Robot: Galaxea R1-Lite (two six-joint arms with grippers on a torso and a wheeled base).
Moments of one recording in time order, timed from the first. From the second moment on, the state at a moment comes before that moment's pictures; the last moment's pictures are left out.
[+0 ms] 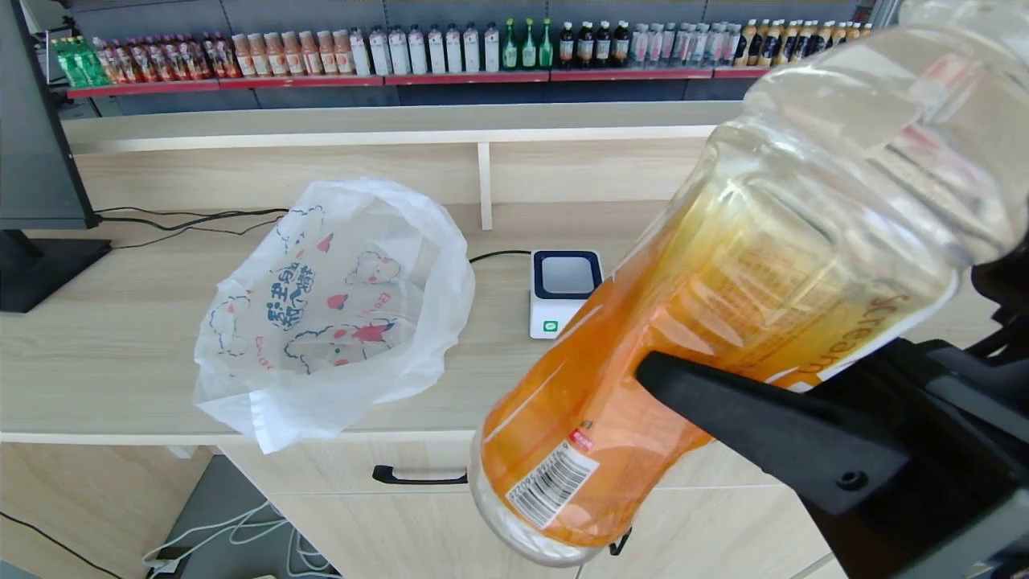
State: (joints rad) left arm 0.00 0.00 0.00 0.00 0.00 -0.01; right arm 0.86 1.54 -0.49 -1.57 0.51 0.34
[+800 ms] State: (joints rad) left arm 0.00 0.00 0.00 0.00 0.00 -0.01; right arm 0.76 1.55 -0.57 -1.57 0.48 0.43
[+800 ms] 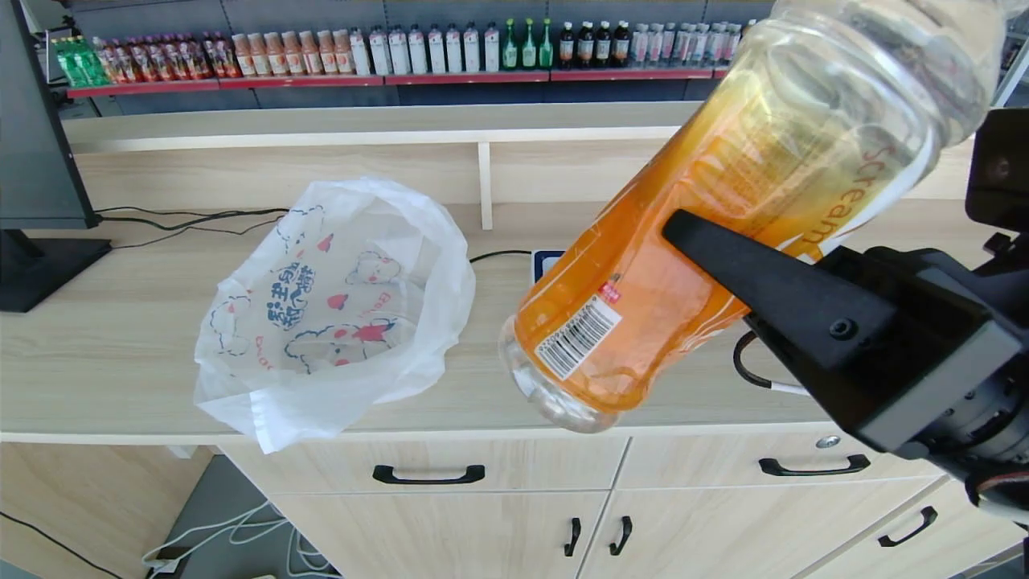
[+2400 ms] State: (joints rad) left arm 0.00 0.00 0.00 0.00 0.00 -0.01; right arm 0.56 1.64 -0.57 -1.57 0.40 -0.14
